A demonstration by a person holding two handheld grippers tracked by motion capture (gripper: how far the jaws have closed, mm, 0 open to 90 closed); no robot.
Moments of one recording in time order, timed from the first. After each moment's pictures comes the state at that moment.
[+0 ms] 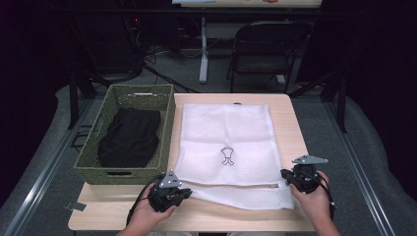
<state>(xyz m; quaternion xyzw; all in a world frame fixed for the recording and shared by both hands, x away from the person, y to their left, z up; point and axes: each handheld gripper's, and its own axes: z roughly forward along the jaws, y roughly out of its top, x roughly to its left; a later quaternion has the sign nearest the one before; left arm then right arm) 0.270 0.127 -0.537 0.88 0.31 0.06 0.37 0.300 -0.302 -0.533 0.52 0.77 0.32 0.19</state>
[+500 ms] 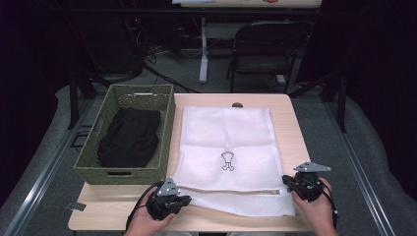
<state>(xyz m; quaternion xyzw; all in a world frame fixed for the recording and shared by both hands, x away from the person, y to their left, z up) 0.255 0.130 -0.544 0.87 0.31 0.05 0.37 0.279 -0.303 -0.536 0.52 0.77 0.33 0.19</state>
